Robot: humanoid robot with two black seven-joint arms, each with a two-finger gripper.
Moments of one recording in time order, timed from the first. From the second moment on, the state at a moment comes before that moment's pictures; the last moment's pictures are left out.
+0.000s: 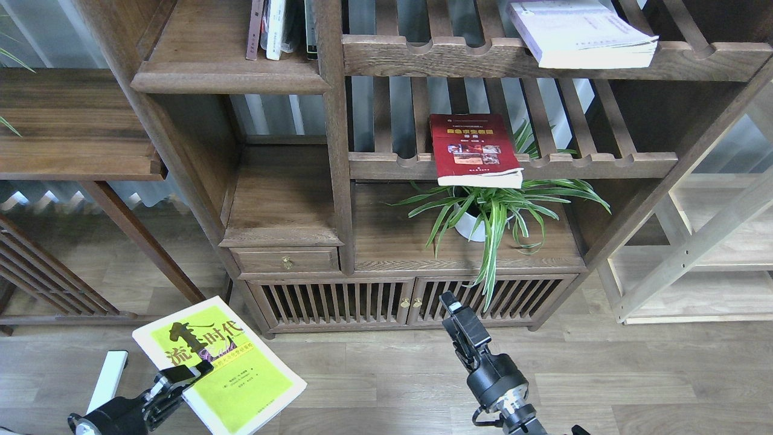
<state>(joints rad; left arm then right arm) -0.04 0.63 -0.51 -1.12 -0.53 -0.49 0.09 -0.11 0.02 0.99 0.99 0.03 0.58 0.12</state>
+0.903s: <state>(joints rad) 0.18 0.30 -1.31 -1.18 -0.04 -0.49 0.15 -0.11 0.01 1.00 0.97 0.03 0.58 0.13</state>
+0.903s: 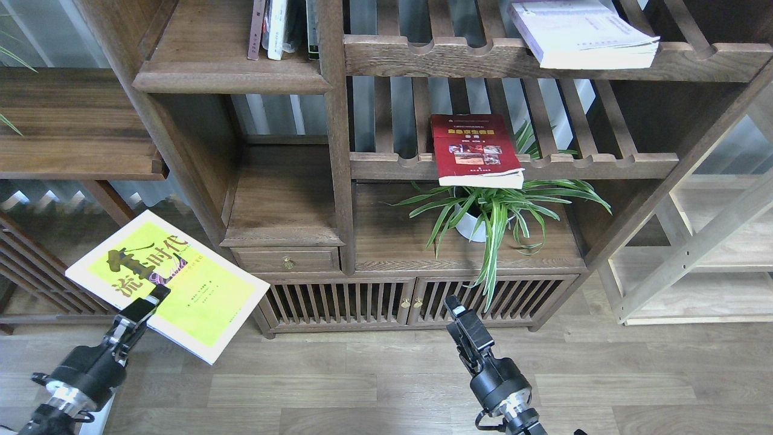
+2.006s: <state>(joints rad) 0.33 0.23 -1.41 -1.25 -0.08 -0.49 0.24 -0.10 0.01 1.01 0.95 0.04 0.58 0.13</state>
